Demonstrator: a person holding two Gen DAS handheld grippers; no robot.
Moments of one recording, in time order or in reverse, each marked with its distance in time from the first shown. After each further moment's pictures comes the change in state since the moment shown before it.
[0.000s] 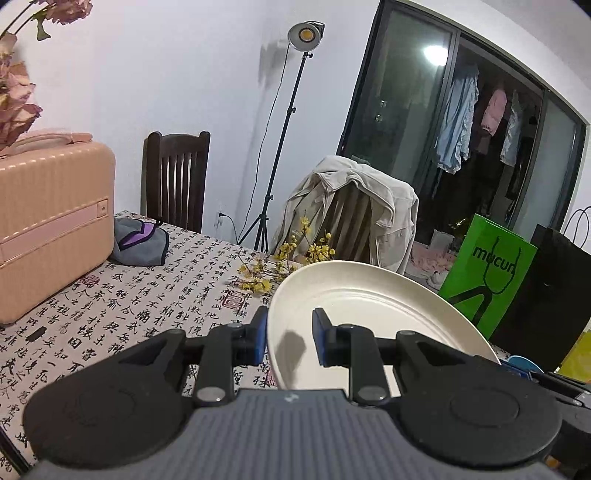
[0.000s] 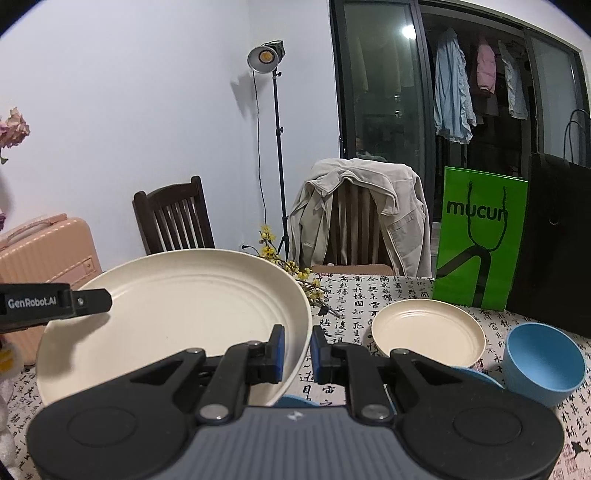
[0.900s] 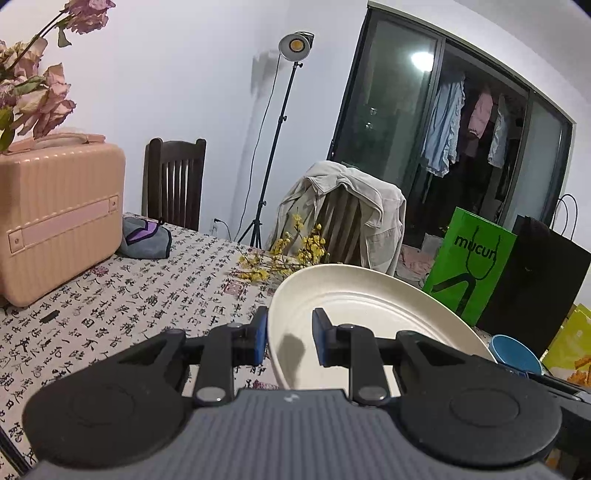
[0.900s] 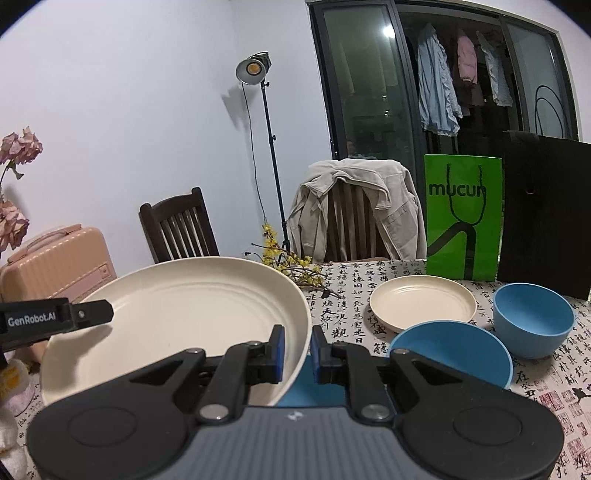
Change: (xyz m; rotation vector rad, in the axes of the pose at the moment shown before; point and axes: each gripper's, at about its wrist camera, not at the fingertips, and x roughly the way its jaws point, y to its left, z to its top) left arm -0.049 0.006 -0.036 0.019 -0.028 -0.031; right arm -0.045 -0.004 -0.043 0.076 -0.031 0.006
